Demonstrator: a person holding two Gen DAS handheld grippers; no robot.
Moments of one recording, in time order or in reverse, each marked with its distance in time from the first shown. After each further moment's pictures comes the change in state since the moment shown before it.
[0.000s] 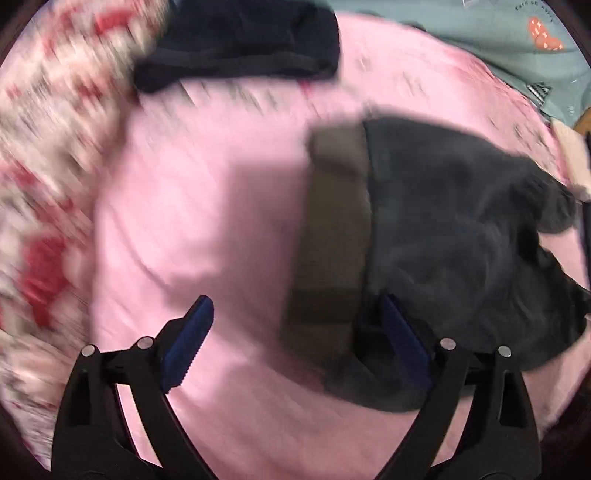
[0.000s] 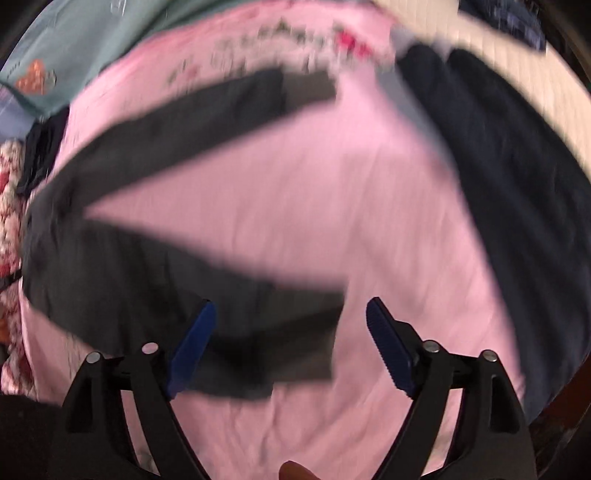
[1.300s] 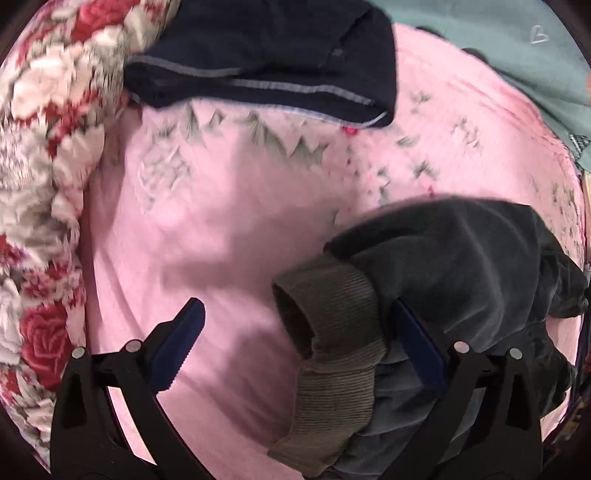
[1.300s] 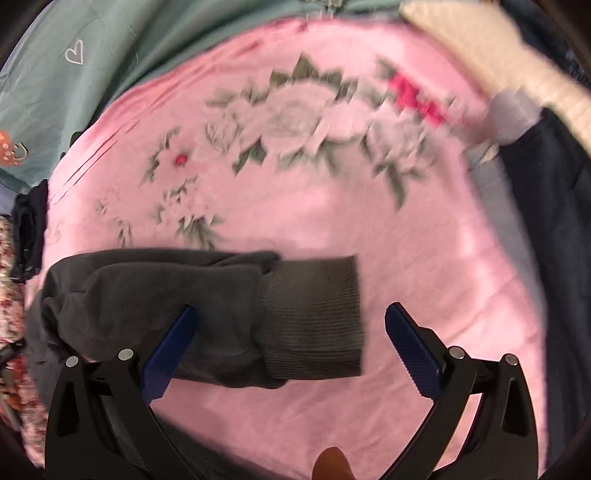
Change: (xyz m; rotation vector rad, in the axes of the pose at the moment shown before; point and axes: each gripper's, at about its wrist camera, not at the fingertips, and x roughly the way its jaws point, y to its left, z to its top) left arm 0.020 0.010 0.080 -0.141 0.069 0.063; right arm 0.064 0.029 0.165 0.093 -0.101 0.082
